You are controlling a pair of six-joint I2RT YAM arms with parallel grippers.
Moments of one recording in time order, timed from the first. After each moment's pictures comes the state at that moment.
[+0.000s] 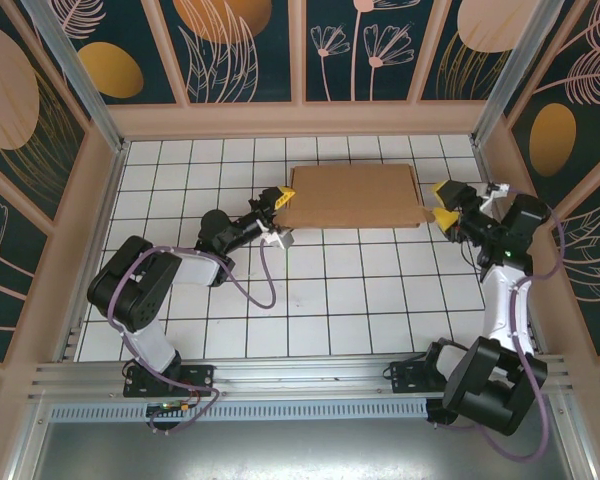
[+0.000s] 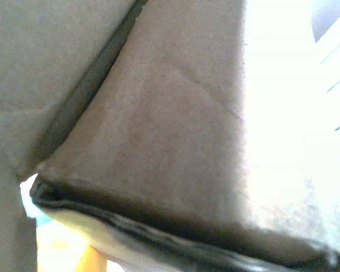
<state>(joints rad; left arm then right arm) -0.51 1.74 0.65 1.28 0.57 1.02 -0.42 1.05 0.73 -0.07 -1.04 0.96</state>
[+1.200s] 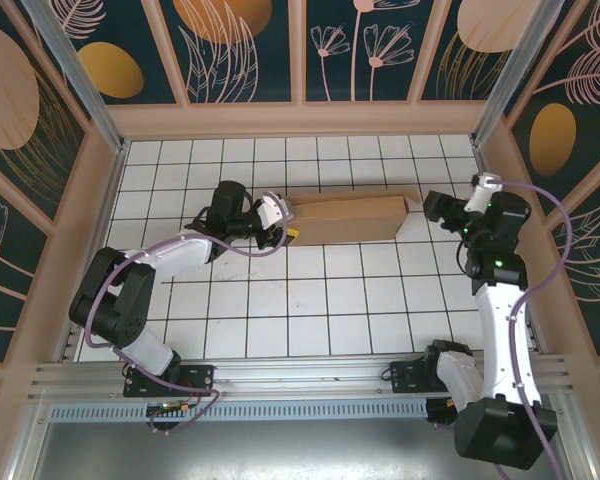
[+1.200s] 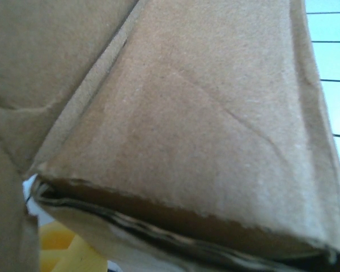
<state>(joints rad) -0.46 1.61 0.90 0.16 0.65 0.50 -0.14 0.87 0.82 -0.34 -0.31 0.18</state>
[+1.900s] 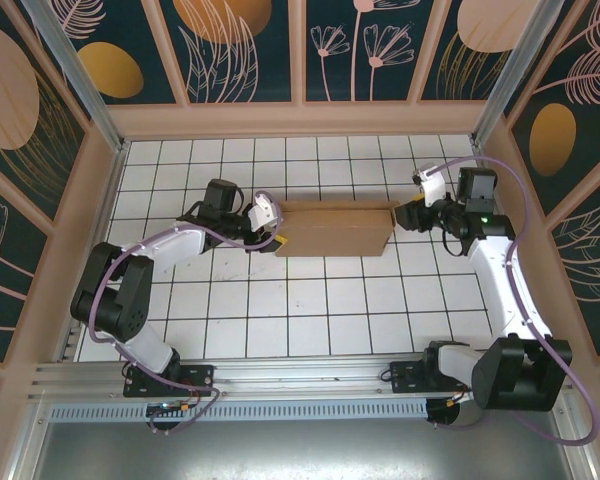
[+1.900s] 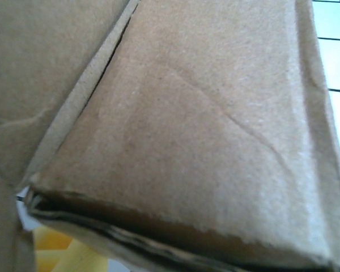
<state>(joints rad) -0.38 1.65 0.94 -0.07 0.75 0.64 -0.03 1.17 1.02 -0.59 -0.55 -0.36</state>
